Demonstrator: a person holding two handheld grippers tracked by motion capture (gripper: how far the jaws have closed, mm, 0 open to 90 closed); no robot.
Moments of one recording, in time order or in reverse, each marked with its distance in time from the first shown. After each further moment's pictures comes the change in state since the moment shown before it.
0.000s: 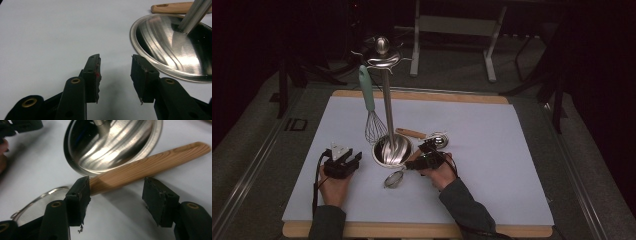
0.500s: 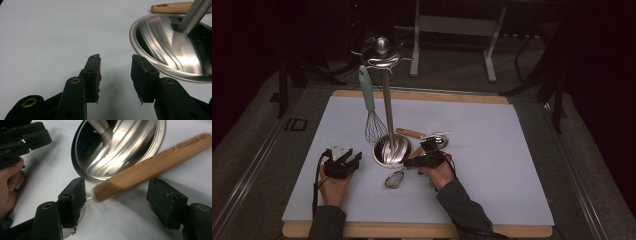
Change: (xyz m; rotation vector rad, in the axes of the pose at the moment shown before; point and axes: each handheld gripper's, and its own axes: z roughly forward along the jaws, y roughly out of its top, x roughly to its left) left arm 0.000 0.000 0.000 -0.001 0.002 0.001; right arm -0.004 0.002 0.001 -0.019 0.071 0.127
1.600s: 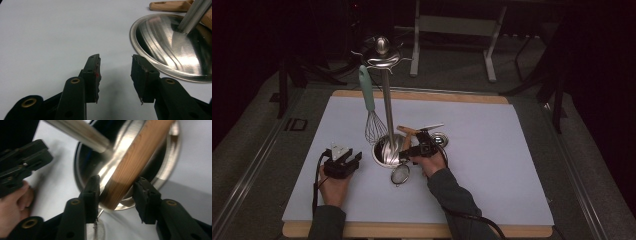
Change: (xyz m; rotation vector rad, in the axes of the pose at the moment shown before) left arm 0.001 0.000 0.000 0.001 -0.004 -0.003; right arm -0.008 0.031 0.027 0.051 0.087 0.105
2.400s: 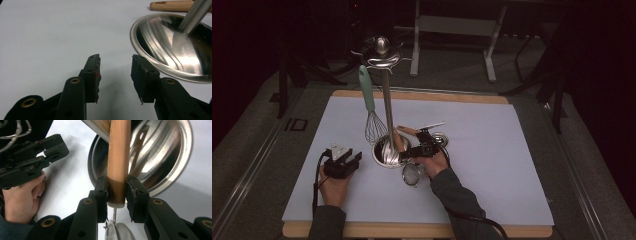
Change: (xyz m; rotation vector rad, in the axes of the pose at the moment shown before) left arm 0.000 0.000 0.000 0.002 0.003 0.000; right arm 0.012 -0.003 -0.017 0.000 0.030 -0.069
